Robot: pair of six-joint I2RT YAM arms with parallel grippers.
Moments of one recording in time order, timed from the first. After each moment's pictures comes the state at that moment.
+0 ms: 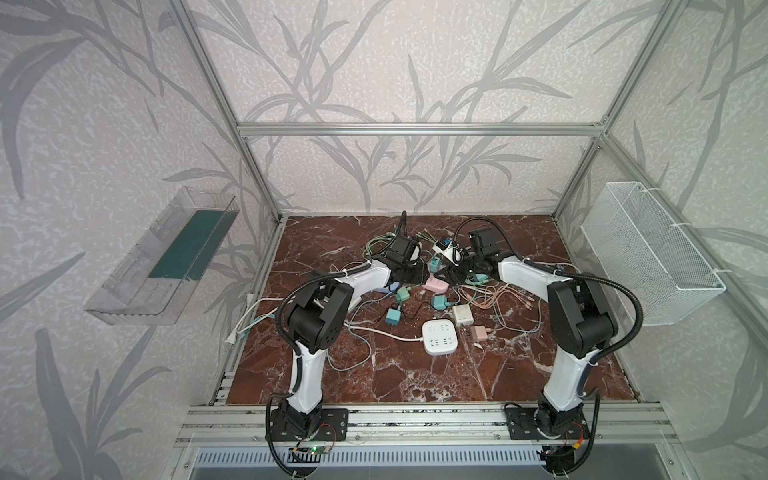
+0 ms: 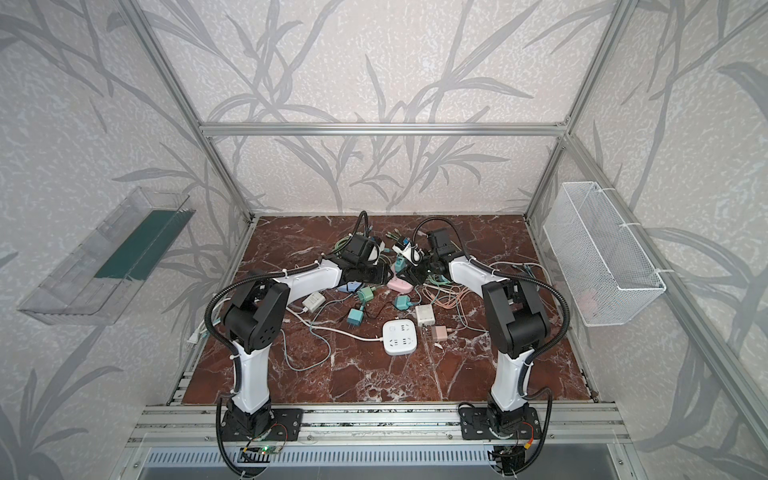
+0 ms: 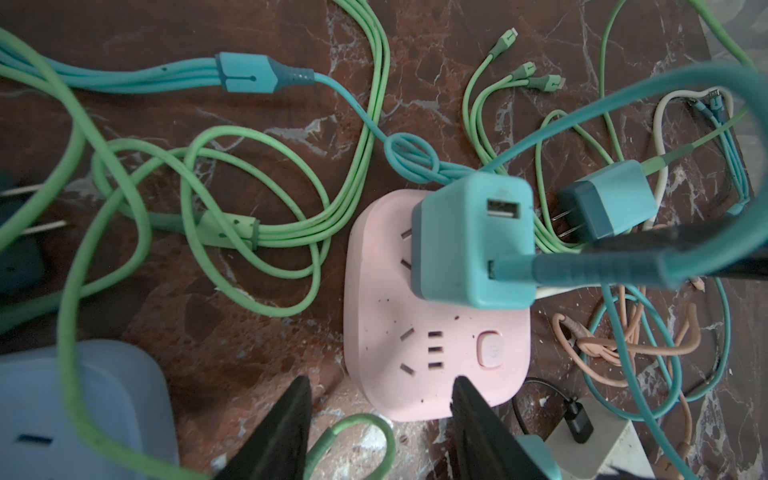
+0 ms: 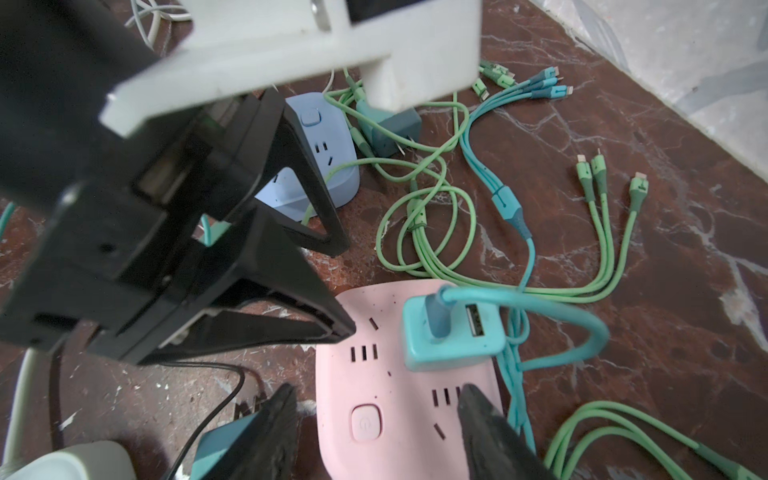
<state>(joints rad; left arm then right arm) -0.55 2.03 1.38 -0.23 0.21 -0.39 0.35 1.90 1.26 -0.20 -0.55 -0.51</state>
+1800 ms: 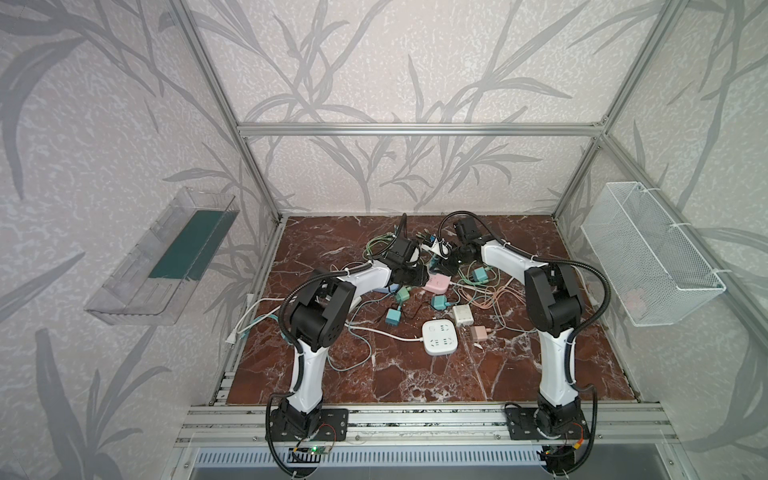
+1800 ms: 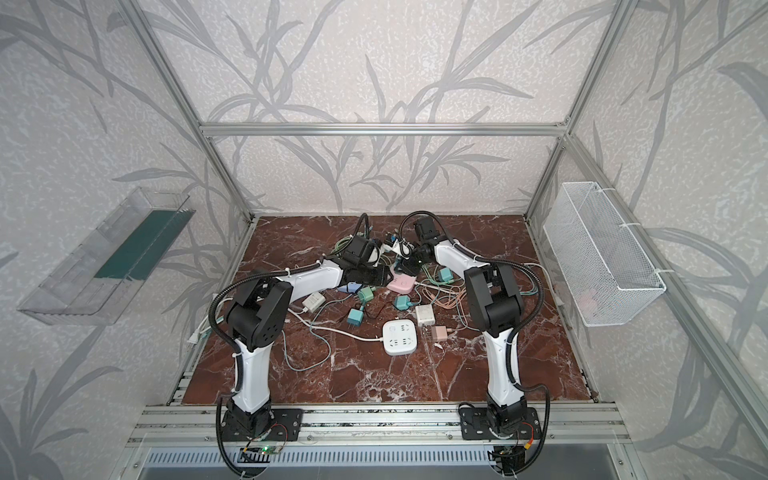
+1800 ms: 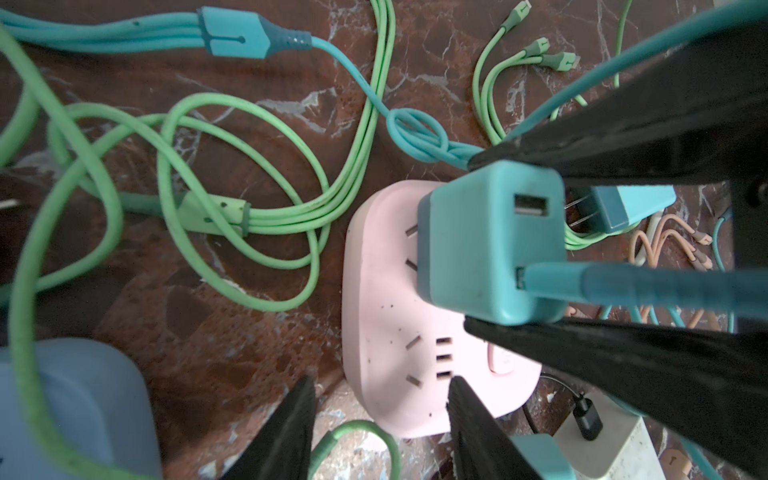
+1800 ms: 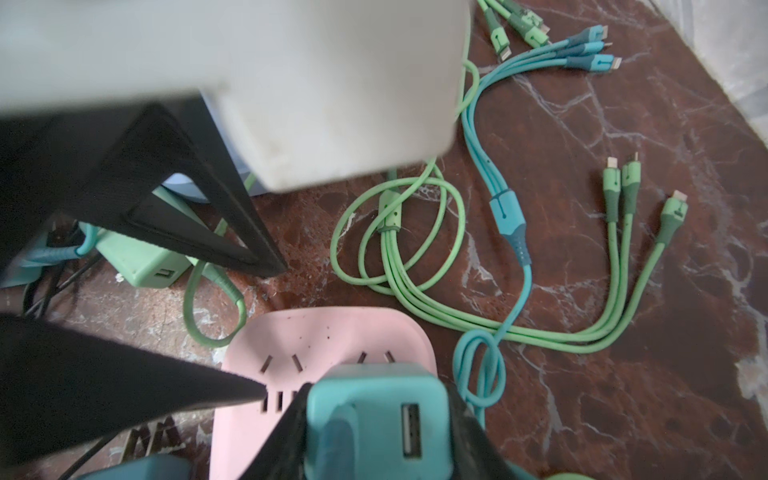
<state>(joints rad) -0.54 2.05 1.39 -0.24 0.23 -0.39 0.37 2.13 1.60 -0.47 -0.47 -0.68</state>
